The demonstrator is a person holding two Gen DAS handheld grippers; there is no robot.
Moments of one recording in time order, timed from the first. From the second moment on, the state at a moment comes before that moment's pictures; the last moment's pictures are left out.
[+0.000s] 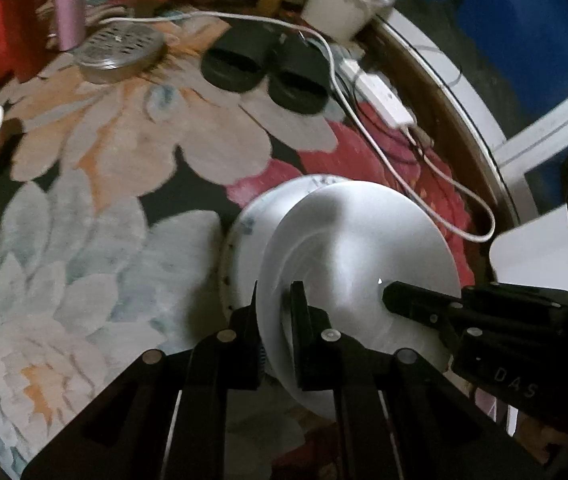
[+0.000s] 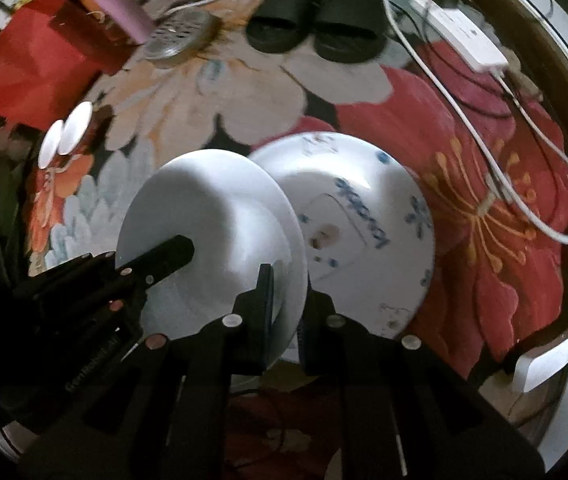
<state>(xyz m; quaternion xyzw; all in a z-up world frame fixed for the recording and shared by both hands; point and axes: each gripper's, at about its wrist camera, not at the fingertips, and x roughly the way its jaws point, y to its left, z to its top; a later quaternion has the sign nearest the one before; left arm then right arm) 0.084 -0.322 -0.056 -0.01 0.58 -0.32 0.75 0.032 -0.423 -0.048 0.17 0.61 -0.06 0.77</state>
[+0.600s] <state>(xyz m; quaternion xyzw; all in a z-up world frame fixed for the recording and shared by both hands) 0.081 -0.367 -0.103 0.04 0.60 -0.34 0.72 0.023 -0.460 -0.095 0.20 0.63 -0.08 0.75</state>
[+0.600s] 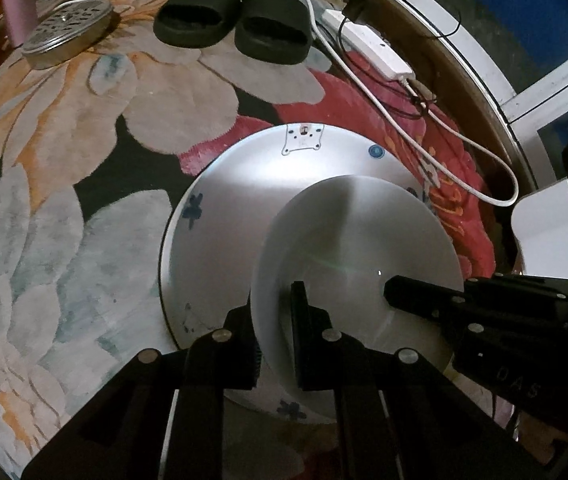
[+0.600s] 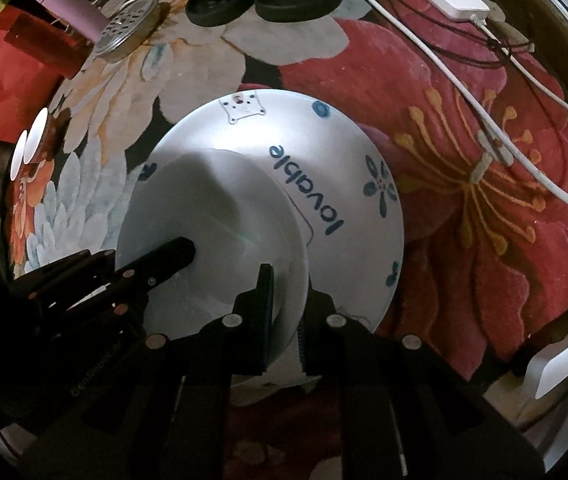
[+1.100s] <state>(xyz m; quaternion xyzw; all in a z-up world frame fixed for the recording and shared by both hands) 0.083 -0.368 -0.107 0.03 0.60 -0.34 0.72 0.021 -0.460 -0.101 0.21 0.63 -0.06 0.74</state>
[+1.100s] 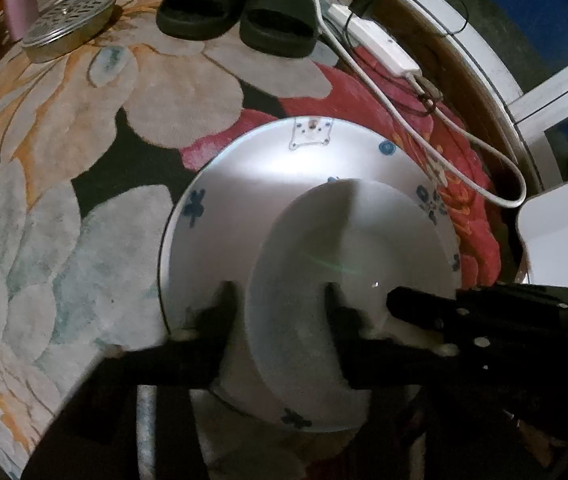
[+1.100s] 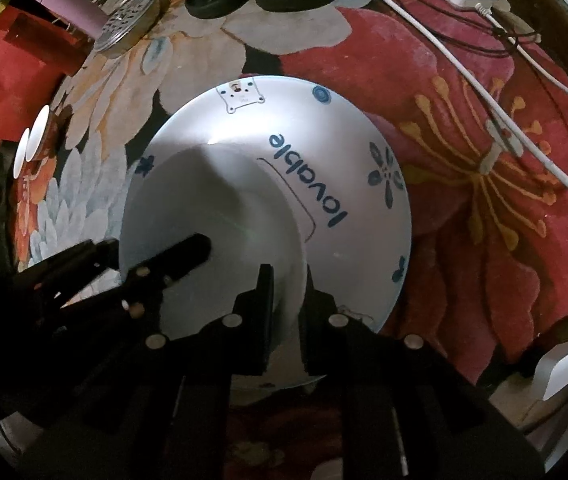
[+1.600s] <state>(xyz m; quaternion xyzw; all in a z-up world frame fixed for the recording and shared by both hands) 0.104 -0.304 -0.070 -0.02 0.57 -0.29 0.77 0.026 -0.456 -0.065 0.18 0.60 -0.09 0.77</state>
